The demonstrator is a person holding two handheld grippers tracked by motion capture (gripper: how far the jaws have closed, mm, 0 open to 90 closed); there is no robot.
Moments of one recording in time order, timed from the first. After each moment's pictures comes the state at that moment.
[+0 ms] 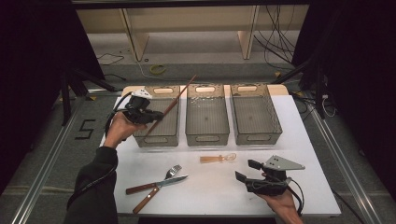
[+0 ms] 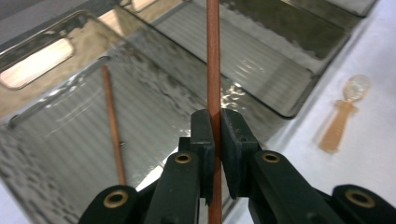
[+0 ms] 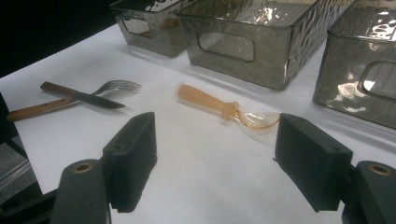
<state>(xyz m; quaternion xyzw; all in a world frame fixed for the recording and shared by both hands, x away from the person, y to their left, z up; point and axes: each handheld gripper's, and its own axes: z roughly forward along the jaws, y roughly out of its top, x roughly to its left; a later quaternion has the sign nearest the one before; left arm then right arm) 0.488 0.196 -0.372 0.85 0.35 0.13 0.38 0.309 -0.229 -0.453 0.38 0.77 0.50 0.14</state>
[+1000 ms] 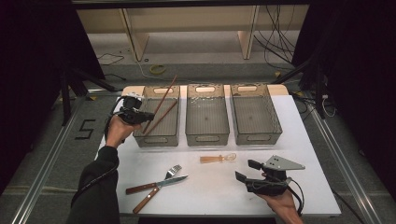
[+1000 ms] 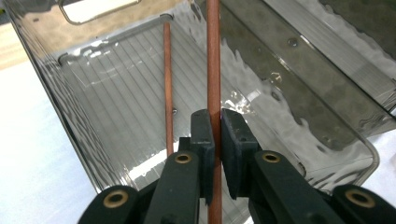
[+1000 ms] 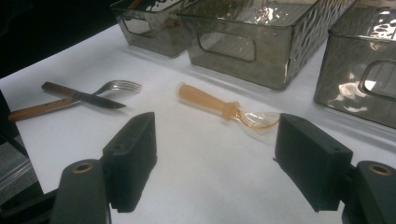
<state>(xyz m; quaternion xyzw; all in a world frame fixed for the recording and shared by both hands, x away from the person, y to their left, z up) 0.512 0.225 -0.412 0.81 0.45 0.13 0.36 0.309 -0.229 -0.454 0.38 0.77 0.50 0.13</state>
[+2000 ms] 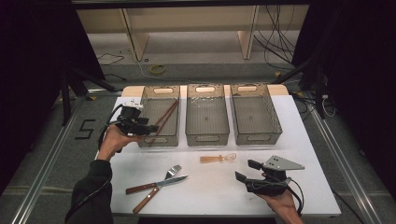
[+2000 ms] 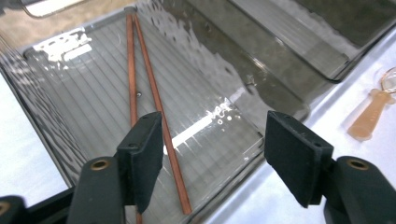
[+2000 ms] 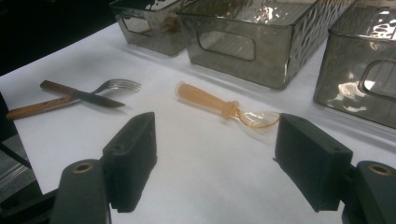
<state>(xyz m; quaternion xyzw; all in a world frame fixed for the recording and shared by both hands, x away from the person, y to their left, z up) 0.469 0.221 -0.404 0.82 0.41 0.12 0.38 0.309 -0.229 -0.454 0.38 0.77 0.49 0.14</state>
